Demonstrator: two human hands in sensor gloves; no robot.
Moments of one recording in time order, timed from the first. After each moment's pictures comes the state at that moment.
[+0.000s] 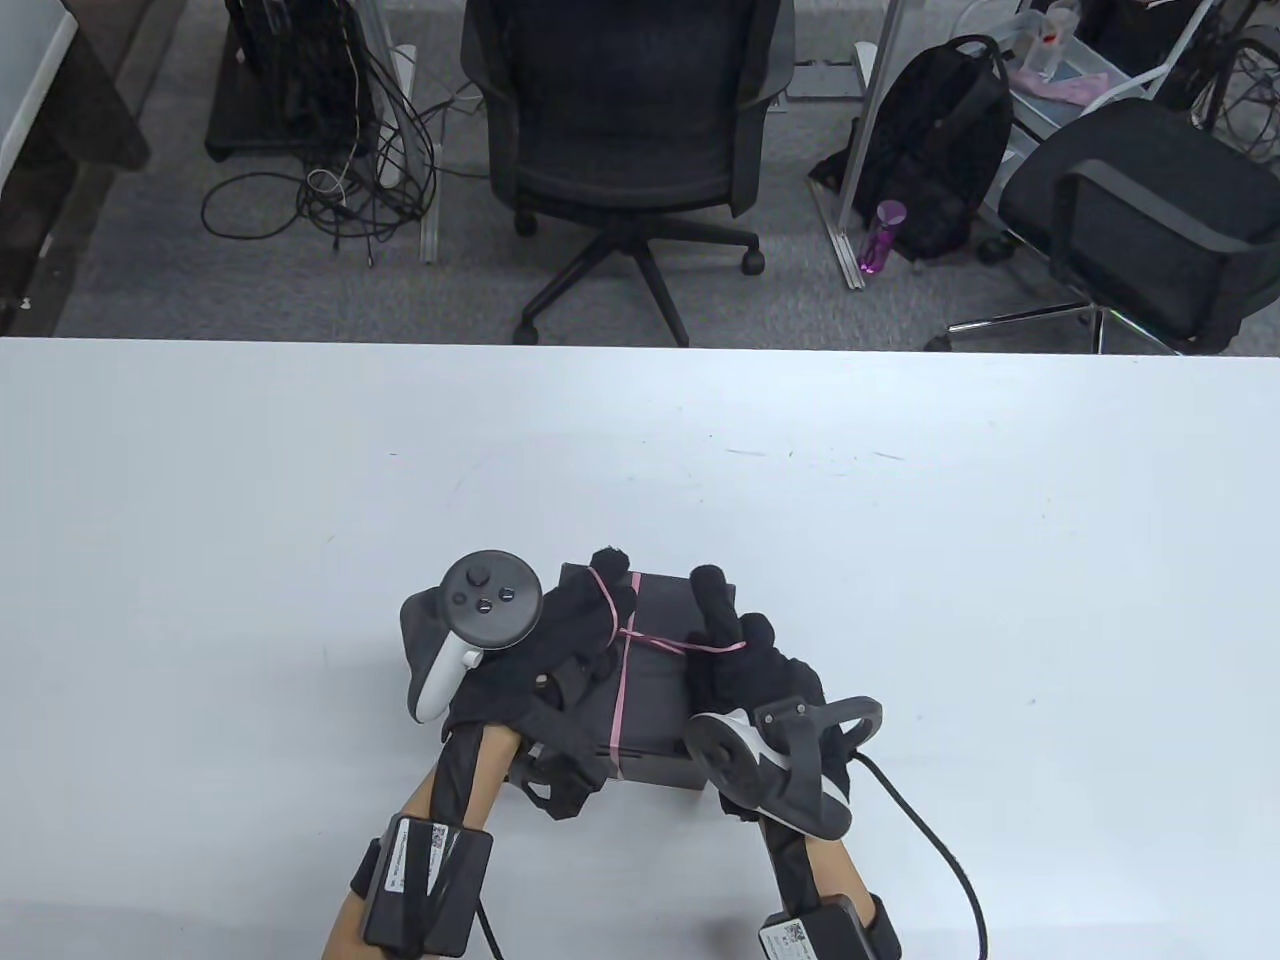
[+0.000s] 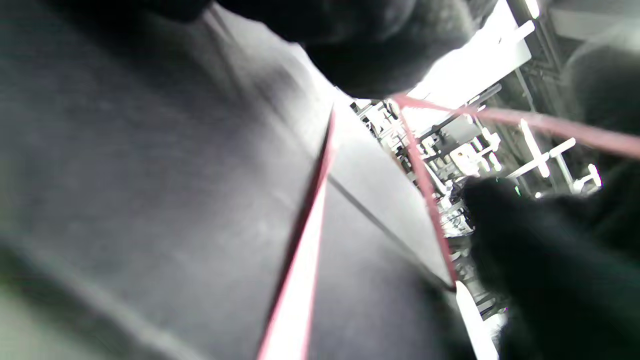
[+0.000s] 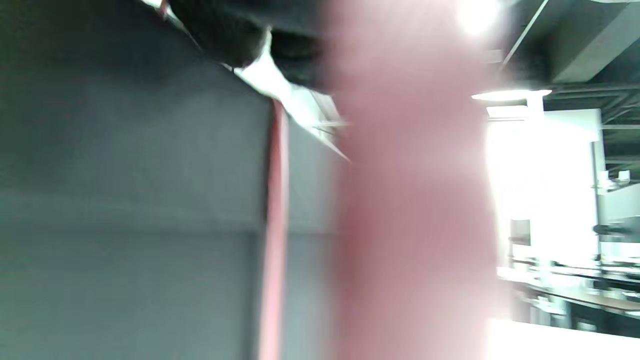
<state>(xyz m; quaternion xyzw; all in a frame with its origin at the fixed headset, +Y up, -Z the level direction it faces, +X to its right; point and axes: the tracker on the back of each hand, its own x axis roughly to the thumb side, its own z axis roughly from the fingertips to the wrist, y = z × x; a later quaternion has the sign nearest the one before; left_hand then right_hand) -0.116 -0.667 -0.215 -0.13 -0.03 0.41 0.90 0.091 -0.654 -0.166 0.18 -0.21 0.96 0.07</state>
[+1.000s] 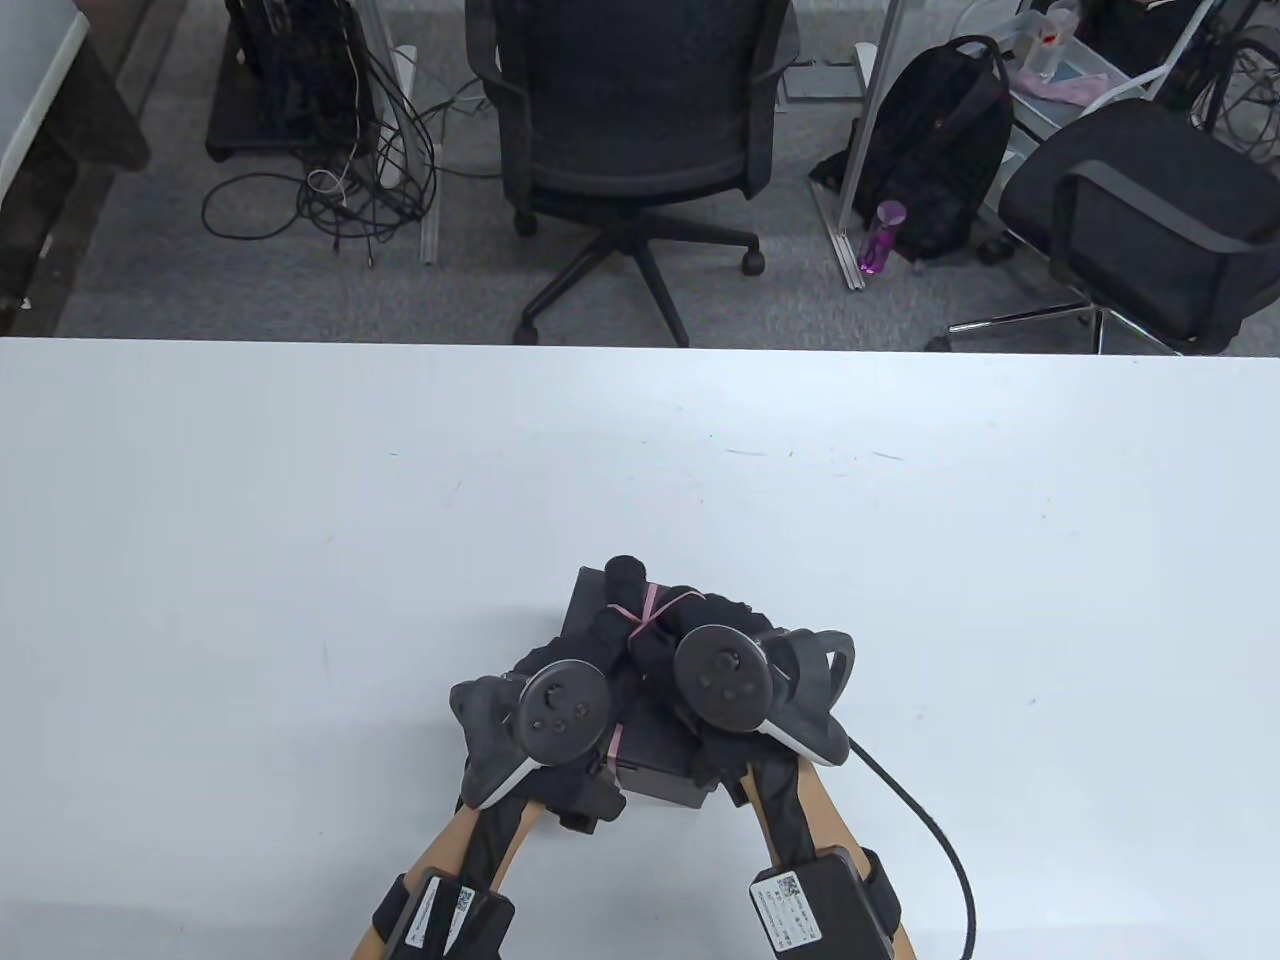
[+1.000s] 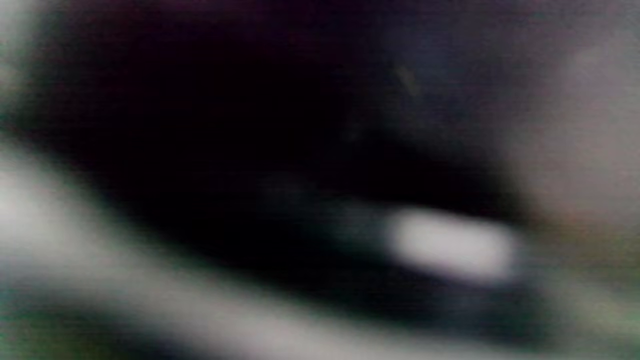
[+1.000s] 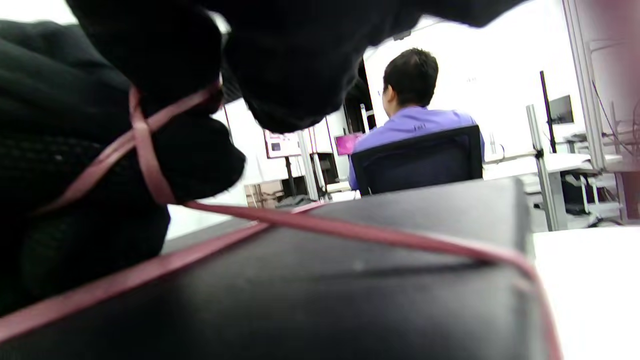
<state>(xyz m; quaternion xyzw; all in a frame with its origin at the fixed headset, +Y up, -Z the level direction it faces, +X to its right) -0.084 -0.672 -0.171 0.10 -0.08 0.22 0.97 0.073 -0.625 -0.202 0.17 -0.05 0.97 0.16</state>
